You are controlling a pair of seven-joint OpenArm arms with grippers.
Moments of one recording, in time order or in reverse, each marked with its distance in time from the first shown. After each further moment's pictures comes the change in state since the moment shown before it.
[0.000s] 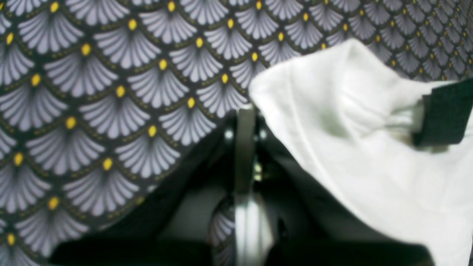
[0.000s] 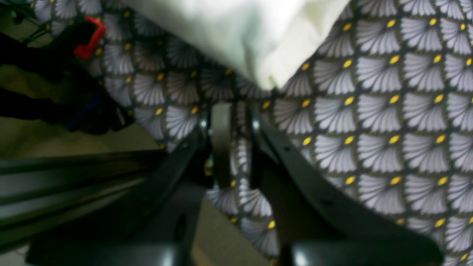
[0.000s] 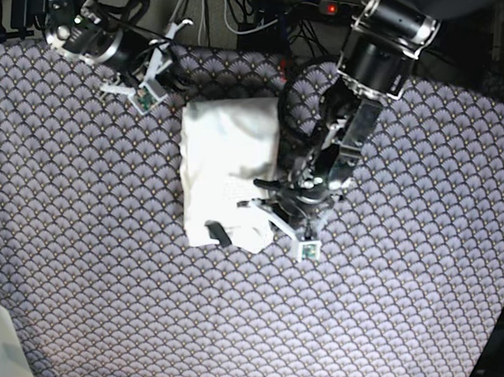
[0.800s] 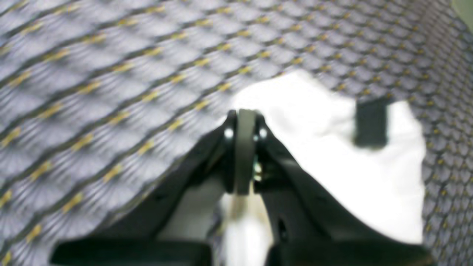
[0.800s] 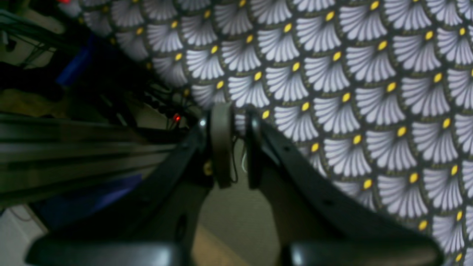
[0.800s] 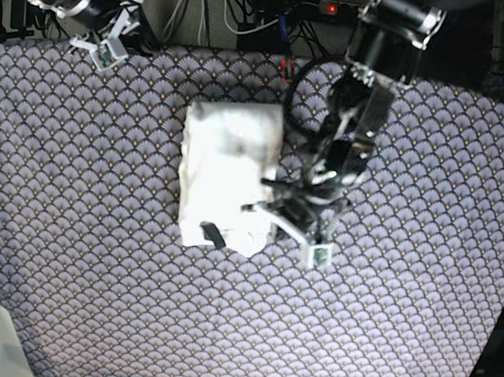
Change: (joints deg) left arm 5.2 -3.1 -0.3 15.2 -0.6 0.5 3.9; right arm -13.7 1.1 10.2 0.1 0.0 0.0 12.2
